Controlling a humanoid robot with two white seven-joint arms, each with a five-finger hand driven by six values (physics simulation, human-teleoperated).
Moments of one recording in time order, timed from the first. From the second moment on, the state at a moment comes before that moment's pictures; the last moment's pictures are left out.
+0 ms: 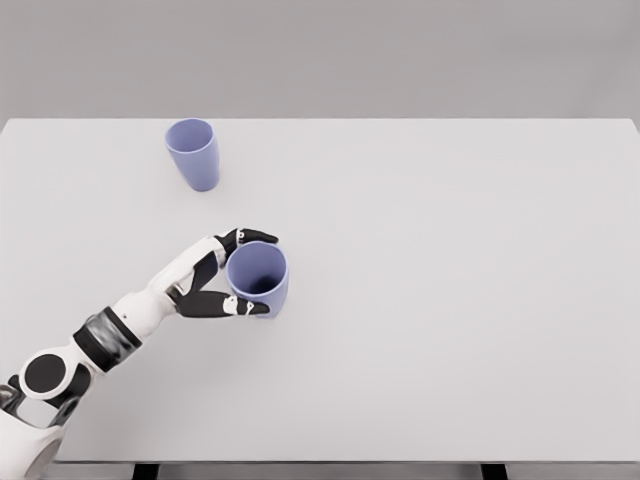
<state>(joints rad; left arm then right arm) -0.02 0.53 -0.39 -1.77 0.40 -0.12 -0.32 0.01 0.00 -0.23 0.05 0.14 -0.08 0.04</state>
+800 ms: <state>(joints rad) -0.17 0.59 -0.38 -1.78 0.50 -0.03 -0.32 0.01 0.00 -0.23 0.05 0.14 -0.08 0.04</state>
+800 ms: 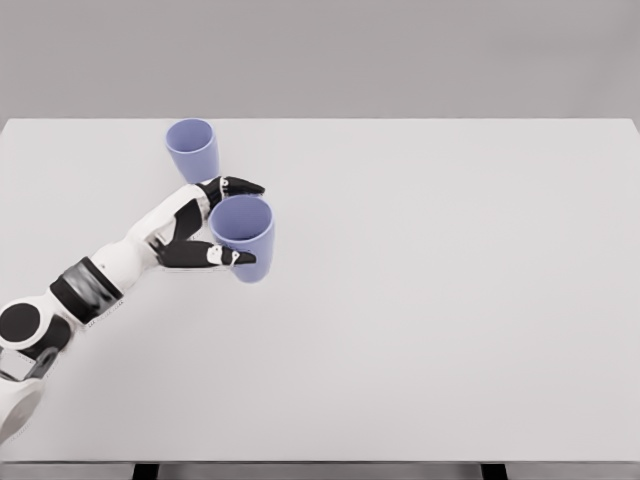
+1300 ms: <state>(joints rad) -0.20 0.60 -0.37 -1.78 0.53 0.02 -0.32 0.01 0.00 -0.23 0.05 0.14 -0.08 0.04</state>
